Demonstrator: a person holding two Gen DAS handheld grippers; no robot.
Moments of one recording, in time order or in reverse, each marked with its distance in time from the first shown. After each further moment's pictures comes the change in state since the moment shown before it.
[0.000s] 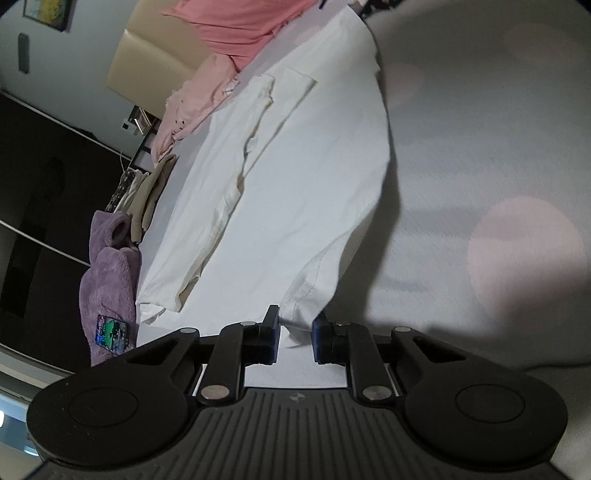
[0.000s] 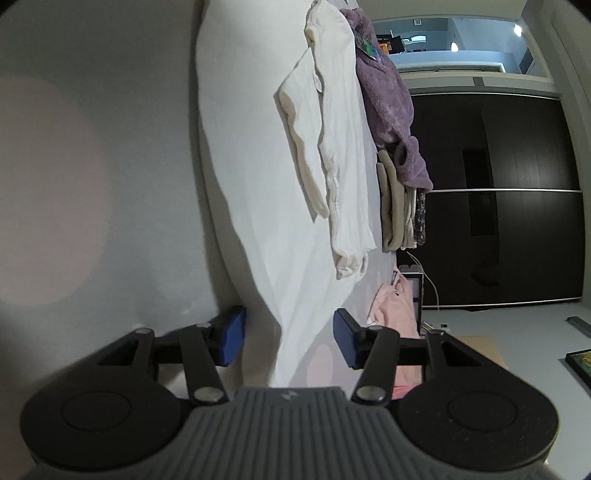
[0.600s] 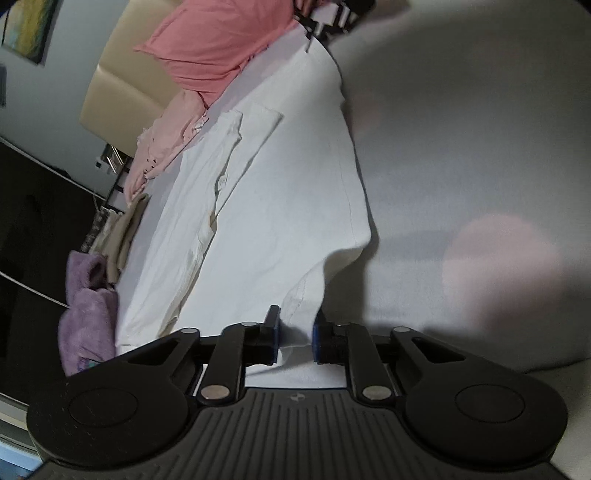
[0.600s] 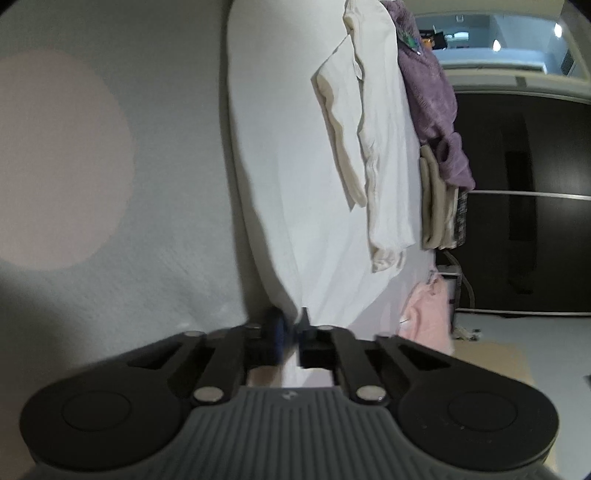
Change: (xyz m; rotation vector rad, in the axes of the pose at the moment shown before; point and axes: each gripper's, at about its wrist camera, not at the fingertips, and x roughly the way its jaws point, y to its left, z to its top) left arm -0.003 0.001 -0.003 0.075 -0.111 -0.102; right arm 0.004 -0.008 -0.003 -0.039 0.023 0.161
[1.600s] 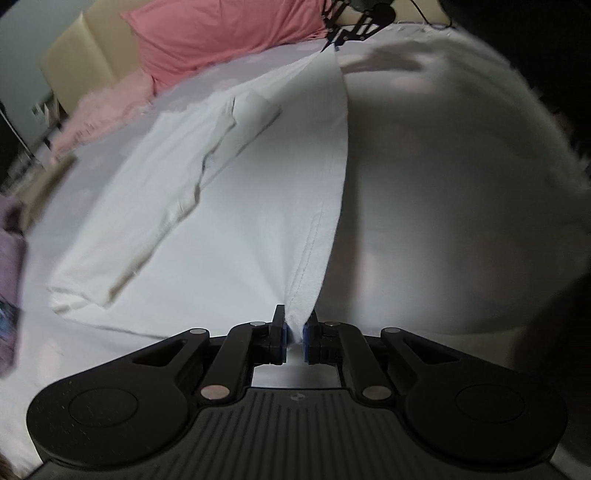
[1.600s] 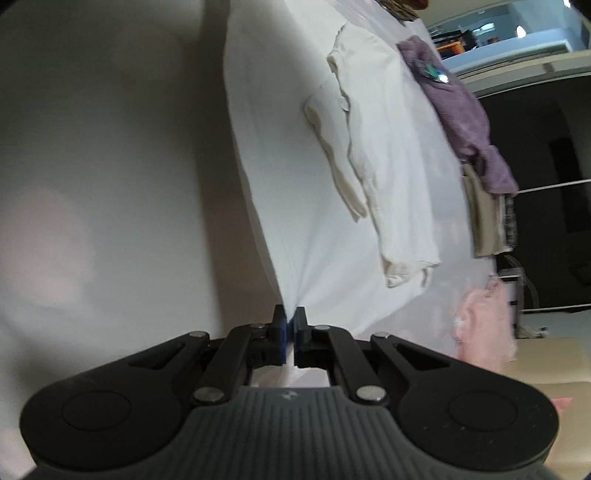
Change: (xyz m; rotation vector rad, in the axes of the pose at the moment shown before) left arm -0.092 0.029 -0.037 -0.253 -0.037 -0.444; right arm -0.146 -0.009 0.003 0.101 -0.094 0.295
